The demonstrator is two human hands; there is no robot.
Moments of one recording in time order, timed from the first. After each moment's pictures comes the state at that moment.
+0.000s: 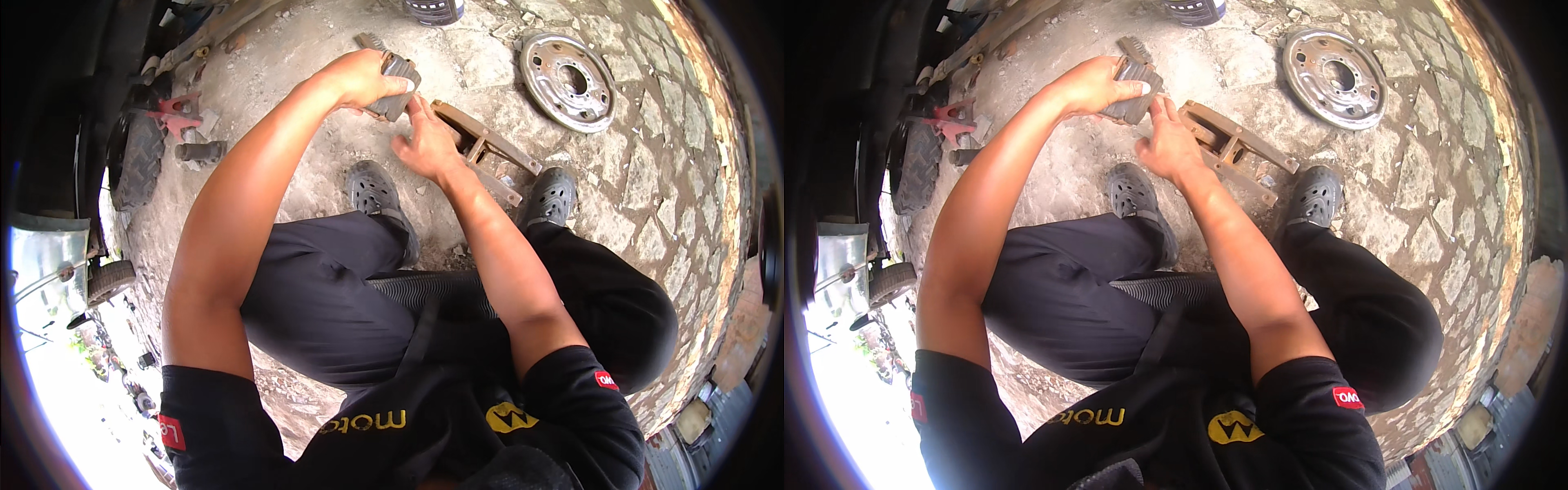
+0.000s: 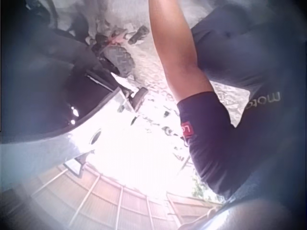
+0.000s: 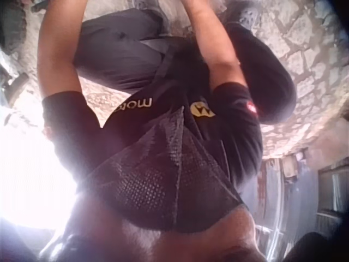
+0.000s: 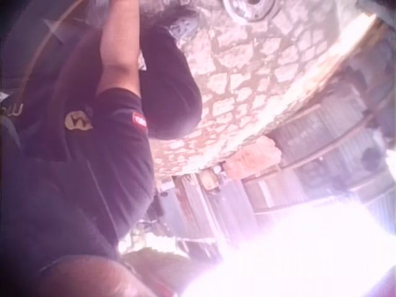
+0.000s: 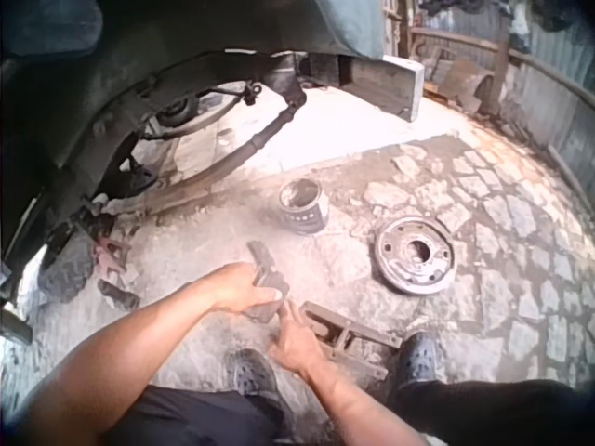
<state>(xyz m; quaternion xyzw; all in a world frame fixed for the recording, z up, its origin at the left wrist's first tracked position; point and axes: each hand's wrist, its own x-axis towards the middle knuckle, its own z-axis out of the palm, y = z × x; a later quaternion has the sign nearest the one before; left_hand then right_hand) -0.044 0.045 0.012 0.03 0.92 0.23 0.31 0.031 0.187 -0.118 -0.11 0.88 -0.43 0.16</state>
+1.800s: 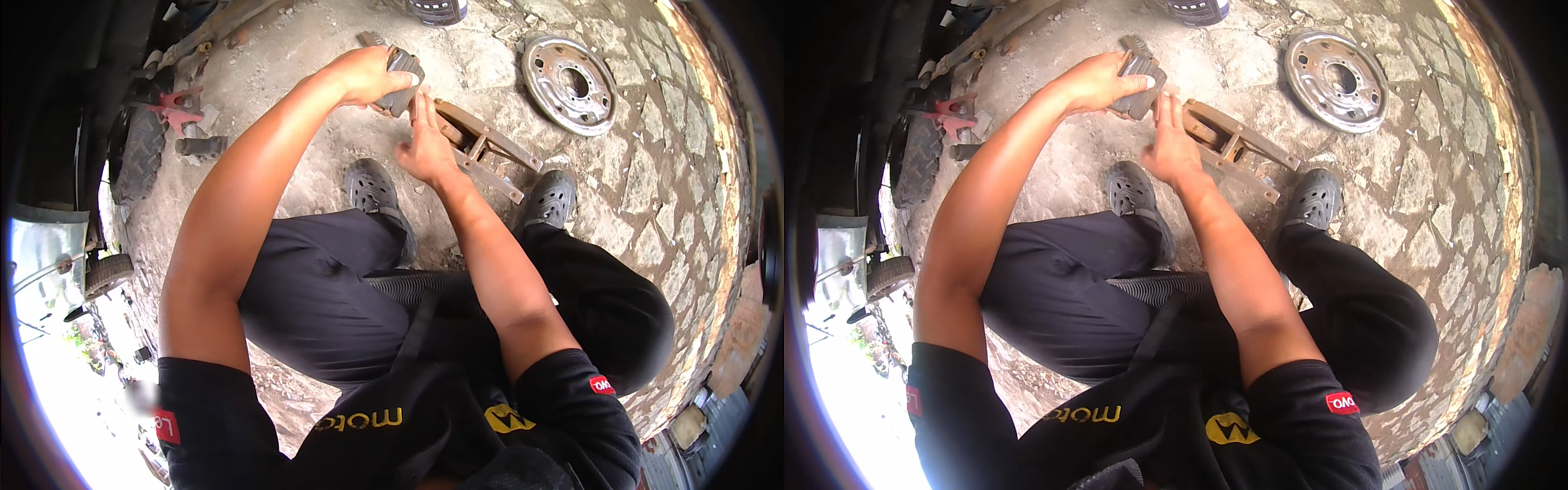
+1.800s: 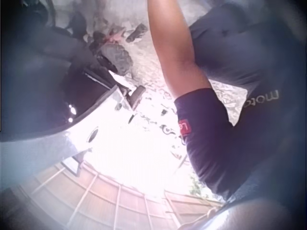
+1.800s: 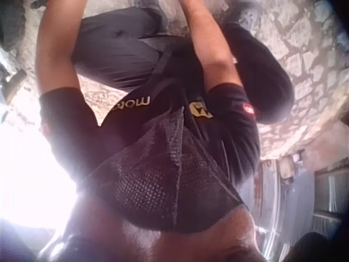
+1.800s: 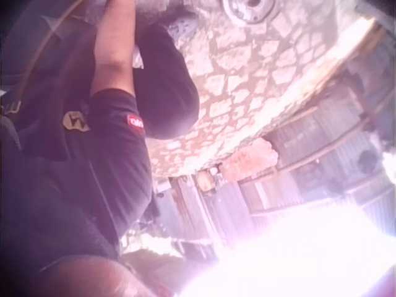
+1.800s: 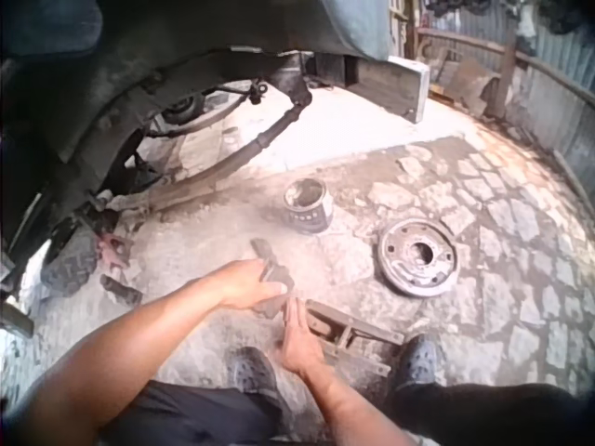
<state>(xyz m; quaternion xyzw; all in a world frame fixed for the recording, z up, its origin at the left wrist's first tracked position) -0.044 0.046 0.004 0.06 0.94 0.20 0.27 0.036 0.188 -0.116 -0.07 0.86 -0.45 0.23</state>
